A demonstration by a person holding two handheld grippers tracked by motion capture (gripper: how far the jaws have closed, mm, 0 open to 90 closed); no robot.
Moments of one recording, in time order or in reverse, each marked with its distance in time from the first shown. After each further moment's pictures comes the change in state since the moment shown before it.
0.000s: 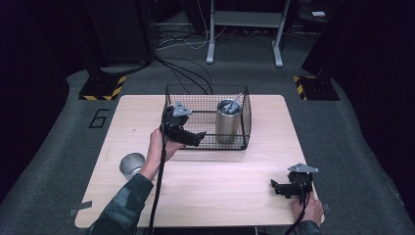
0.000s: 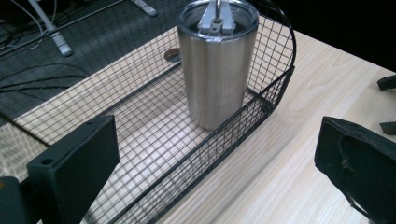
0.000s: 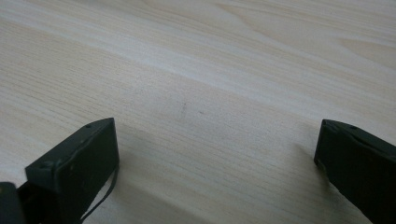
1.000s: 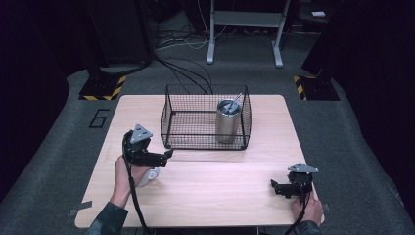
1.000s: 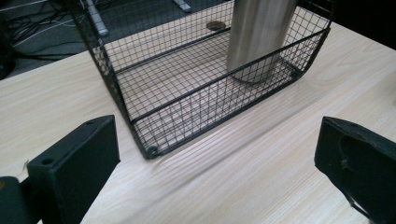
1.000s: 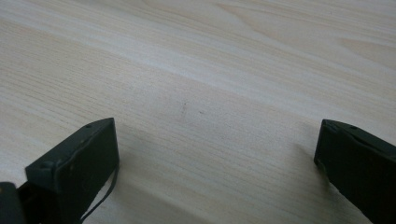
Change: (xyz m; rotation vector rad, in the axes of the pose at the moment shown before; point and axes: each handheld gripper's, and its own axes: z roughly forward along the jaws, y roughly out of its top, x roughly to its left) left arm 0.020 -0.086 -0.066 -0.020 0.113 -0.121; right arm 0.000 0.000 0.000 0.002 0.000 0.004
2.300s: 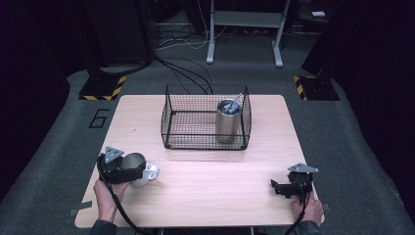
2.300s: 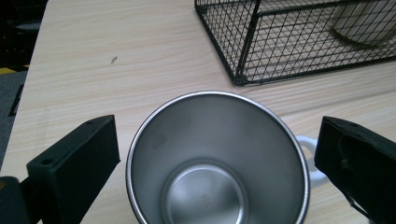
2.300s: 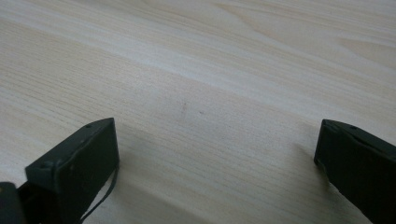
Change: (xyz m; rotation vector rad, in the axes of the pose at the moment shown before) left arm 0.045 -0.089 -0.006 0.031 0.226 -0.229; right arm 0.000 0.000 0.000 -0.001 -0.001 0.000
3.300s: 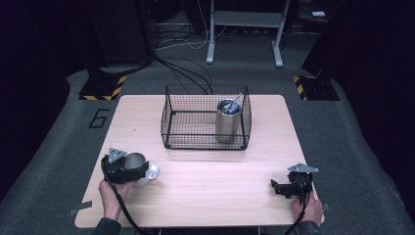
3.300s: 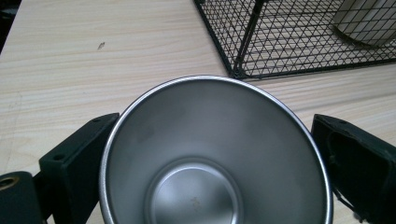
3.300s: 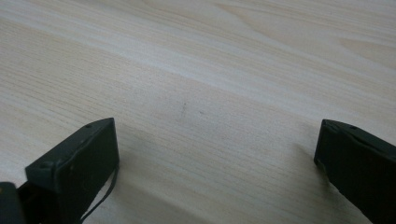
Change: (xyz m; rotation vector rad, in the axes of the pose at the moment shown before) left arm -0.001 -0.008 0.014 0.001 -0.029 -0.039; right arm 0.000 0.000 0.000 0.002 0.001 0.000
